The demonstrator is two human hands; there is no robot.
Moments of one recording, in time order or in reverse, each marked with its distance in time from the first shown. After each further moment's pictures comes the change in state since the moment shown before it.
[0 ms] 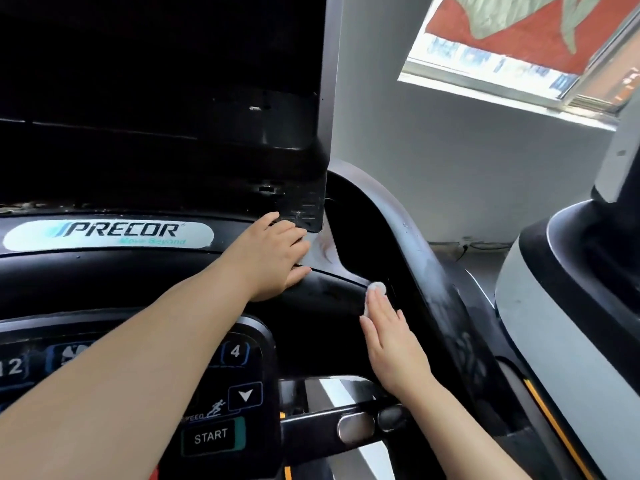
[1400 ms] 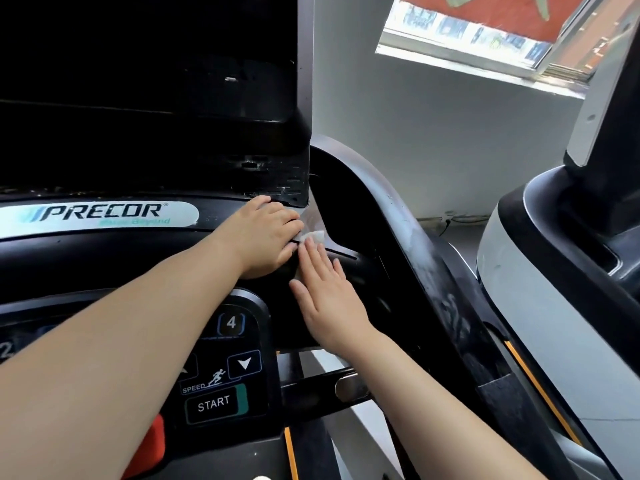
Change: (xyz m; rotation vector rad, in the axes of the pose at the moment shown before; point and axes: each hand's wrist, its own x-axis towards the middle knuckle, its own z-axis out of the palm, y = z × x) left_hand 0.002 -0.001 0.003 -0.162 0.107 0.106; right_hand 0.011 -0.074 0.006 -0.006 -0.029 -0.184
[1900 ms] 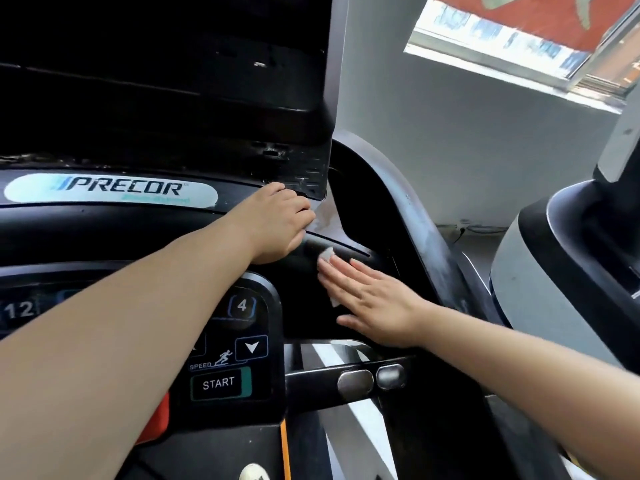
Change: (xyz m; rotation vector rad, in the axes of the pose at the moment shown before) left_hand -0.004 -0.005 0.008 0.057 0.079 -0.010; right_hand -0.001 0.076 -0.025 -0.609 -0.103 -0.661
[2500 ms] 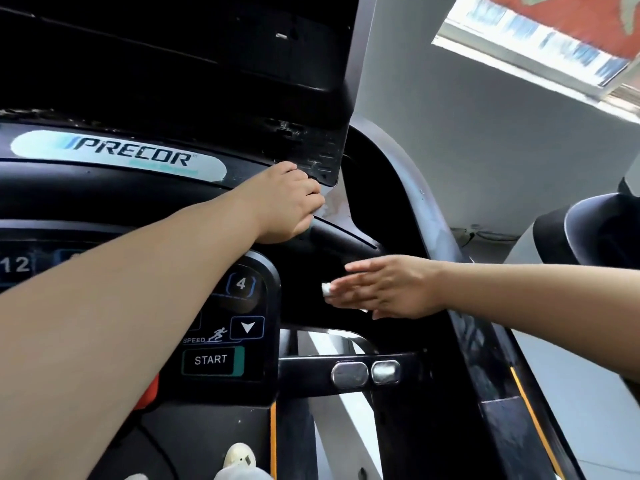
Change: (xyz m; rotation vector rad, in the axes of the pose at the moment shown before) left_hand -0.001 -0.004 0.011 0.014 0.091 0.034; right_hand 0.007 0.061 0.006 -0.441 -0.099 -0.662
